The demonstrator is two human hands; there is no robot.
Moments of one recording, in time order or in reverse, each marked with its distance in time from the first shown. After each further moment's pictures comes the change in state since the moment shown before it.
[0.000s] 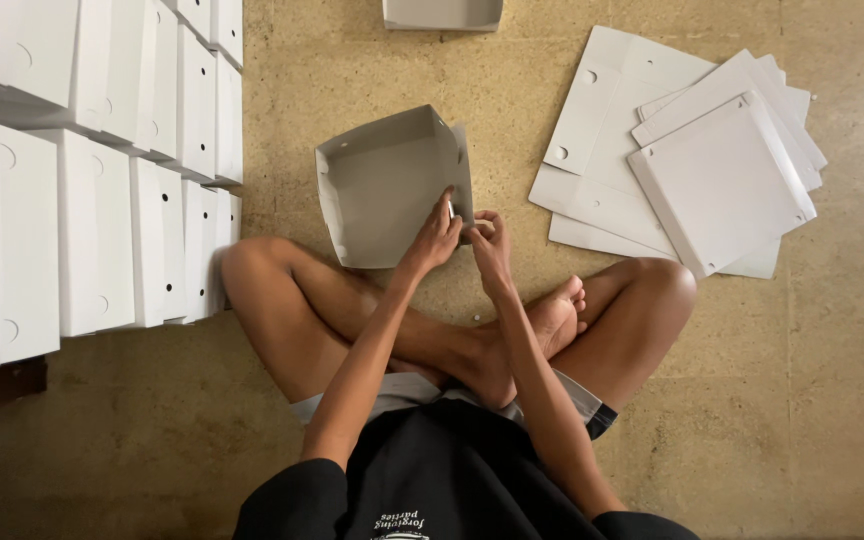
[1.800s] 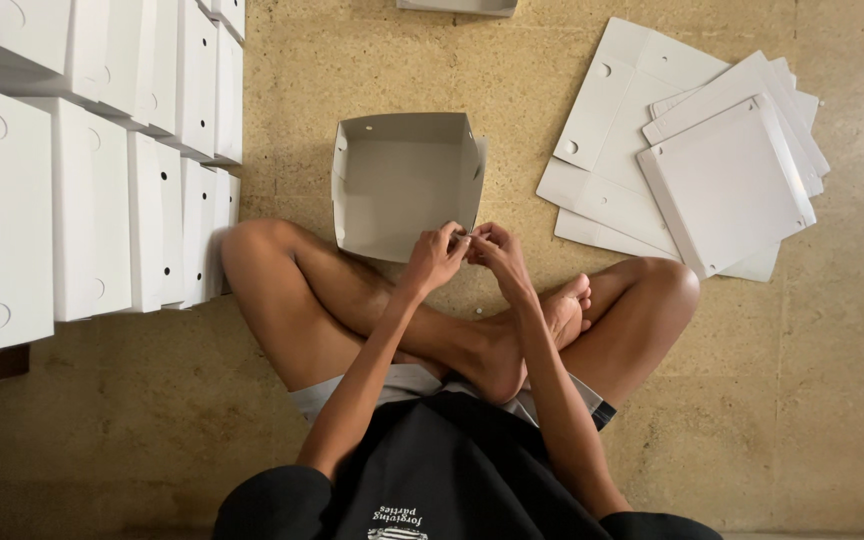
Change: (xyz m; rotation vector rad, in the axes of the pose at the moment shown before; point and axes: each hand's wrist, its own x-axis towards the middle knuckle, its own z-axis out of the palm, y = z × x) left_hand -0.037 -0.027 0.004 0.042 -0.022 -0.020; right_hand -0.014 -0.009 -0.015 0.011 -0.189 0.153
